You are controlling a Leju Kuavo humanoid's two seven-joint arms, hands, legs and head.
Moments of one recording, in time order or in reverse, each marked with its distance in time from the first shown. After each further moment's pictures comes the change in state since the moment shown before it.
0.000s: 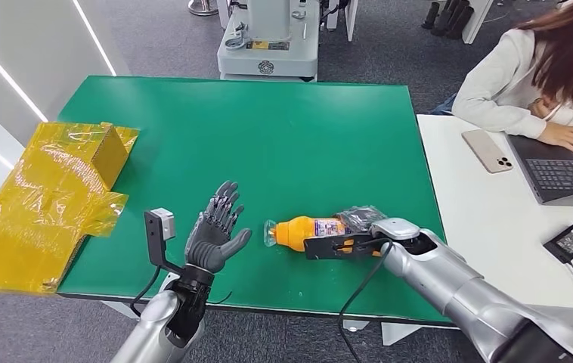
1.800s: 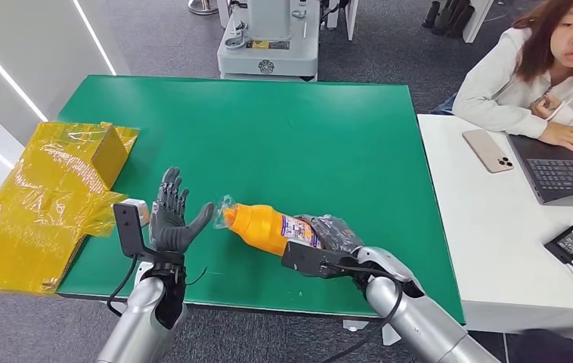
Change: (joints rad) left arm -0.050 -0.028 0.207 0.094 -0.193 0.178 -0.115; right arm 0.328 0.077 -0.325 -0.357 -0.089 -0.234 -0.165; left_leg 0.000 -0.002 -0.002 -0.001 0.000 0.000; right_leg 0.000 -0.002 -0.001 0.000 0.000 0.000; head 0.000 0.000
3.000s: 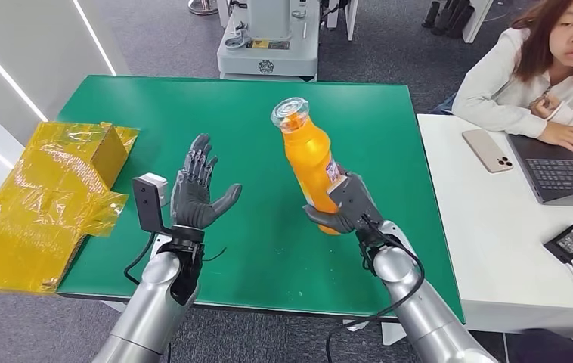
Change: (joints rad) left arm -0.118 -0.043 -0.079 -0.007 -0.081 -0.091 -0.012; right arm -0.045 0.142 -0.278 0.167 -0.256 -0.177 -0.238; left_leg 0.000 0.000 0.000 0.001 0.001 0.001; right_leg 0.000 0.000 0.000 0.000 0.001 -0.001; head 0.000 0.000
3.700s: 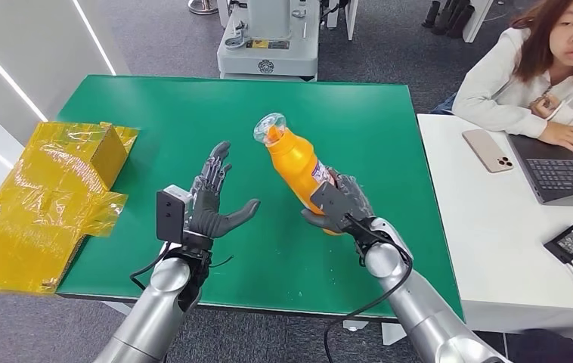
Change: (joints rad) left arm 0.004 0.033 -0.088 0.014 -0.114 0.037 0.008; right arm -0.049 0.013 0.038 0.118 0.134 -0.039 0.024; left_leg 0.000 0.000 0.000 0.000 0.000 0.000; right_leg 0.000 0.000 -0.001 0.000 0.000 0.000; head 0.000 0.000
